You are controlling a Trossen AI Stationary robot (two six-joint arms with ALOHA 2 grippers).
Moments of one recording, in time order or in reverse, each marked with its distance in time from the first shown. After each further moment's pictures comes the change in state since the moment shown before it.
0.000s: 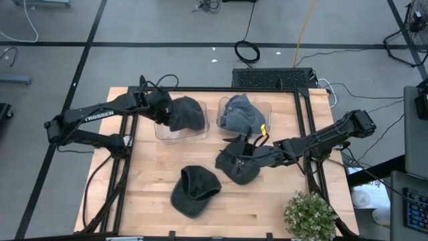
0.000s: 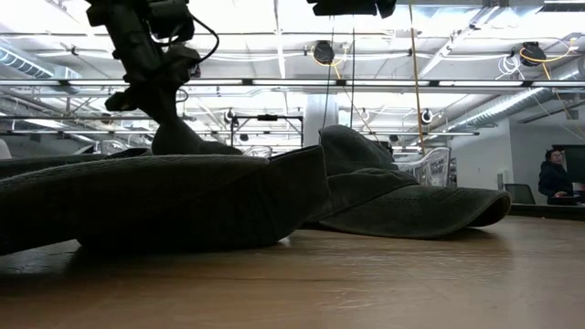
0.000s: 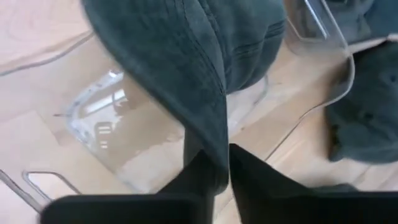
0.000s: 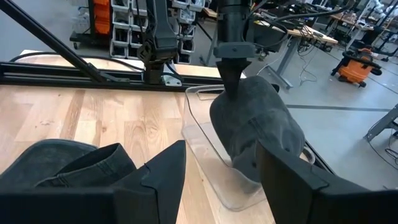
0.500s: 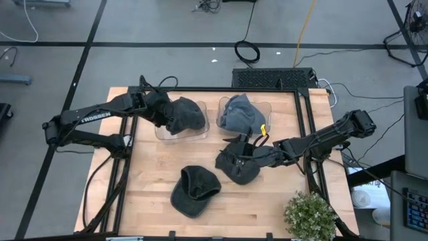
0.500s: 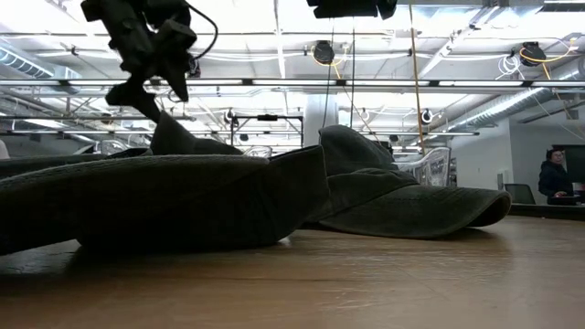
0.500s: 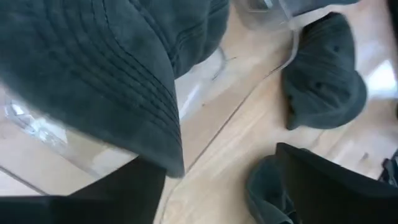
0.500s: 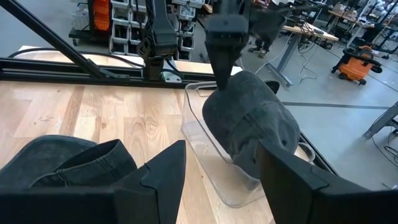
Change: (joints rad) left arm -0.029 -0.038 0.011 -0.007 0.144 -0.006; right arm 0.000 0.000 0.000 -0.015 0.000 0.008
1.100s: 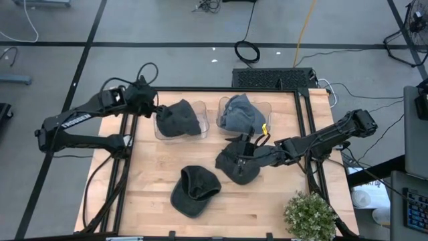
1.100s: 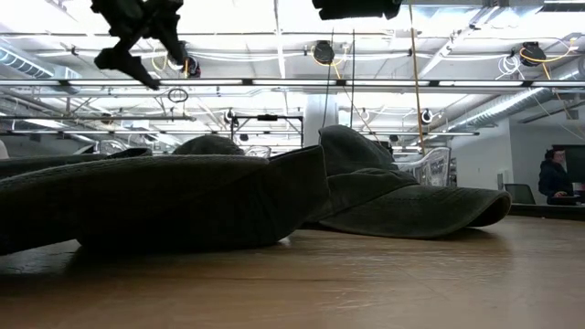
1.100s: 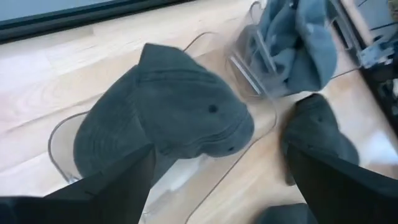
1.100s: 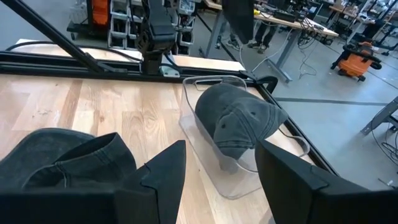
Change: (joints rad) left arm -0.007 -0.155 0.130 -0.095 -0.272 -0.033; right arm 0.000 -0.021 0.000 -0.051 0.001 0.011
